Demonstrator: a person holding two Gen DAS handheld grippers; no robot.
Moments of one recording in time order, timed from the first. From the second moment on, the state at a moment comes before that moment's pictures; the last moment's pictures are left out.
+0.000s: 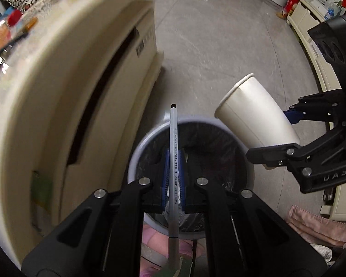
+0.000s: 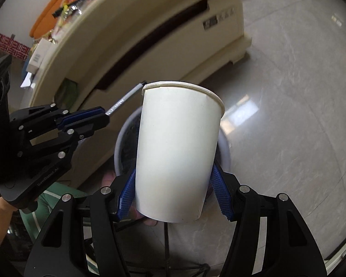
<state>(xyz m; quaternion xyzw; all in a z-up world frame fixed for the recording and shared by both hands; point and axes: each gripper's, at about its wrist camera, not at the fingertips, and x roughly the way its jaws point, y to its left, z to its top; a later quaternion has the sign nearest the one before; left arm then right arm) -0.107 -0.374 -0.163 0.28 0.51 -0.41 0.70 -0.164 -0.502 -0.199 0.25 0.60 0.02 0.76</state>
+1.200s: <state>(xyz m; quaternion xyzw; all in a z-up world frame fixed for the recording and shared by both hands) -0.067 -0.356 -0.197 0.25 0.57 -0.37 0.69 -0.151 -0.521 -0.239 0.30 0.61 0.00 0.73</state>
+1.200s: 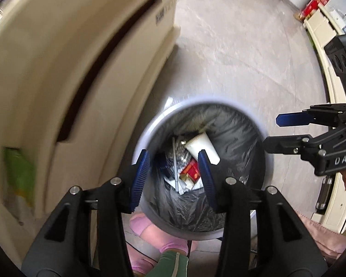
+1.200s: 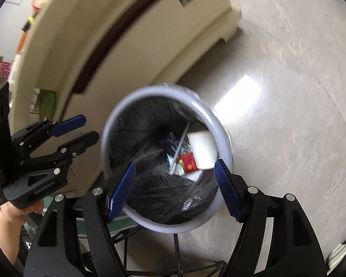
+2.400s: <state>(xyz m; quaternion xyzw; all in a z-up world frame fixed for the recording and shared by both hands) 0.195 -0.049 -0.007 0.13 0.46 -0.17 0.86 0.144 -0.233 -0.044 0.17 0.52 0.15 0.82</state>
